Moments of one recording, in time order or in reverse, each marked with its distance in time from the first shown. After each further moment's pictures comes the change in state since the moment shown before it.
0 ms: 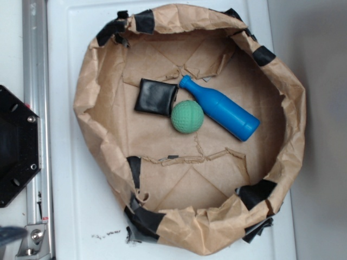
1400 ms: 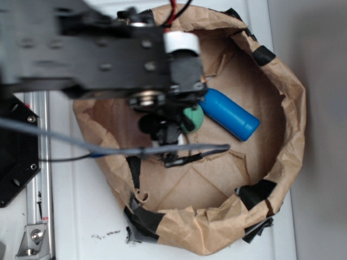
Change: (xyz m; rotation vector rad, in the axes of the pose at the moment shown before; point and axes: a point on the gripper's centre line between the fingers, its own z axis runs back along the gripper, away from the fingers) arm 0.113 0.034 -0.167 0.085 0.021 0.067
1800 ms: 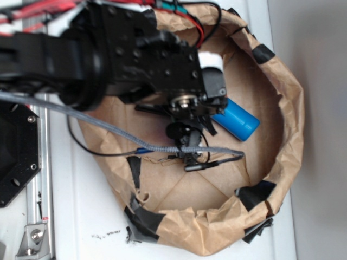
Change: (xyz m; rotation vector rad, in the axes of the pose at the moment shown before) arm 0.020 -0.021 -0.048 -0.107 -0.053 -0.076
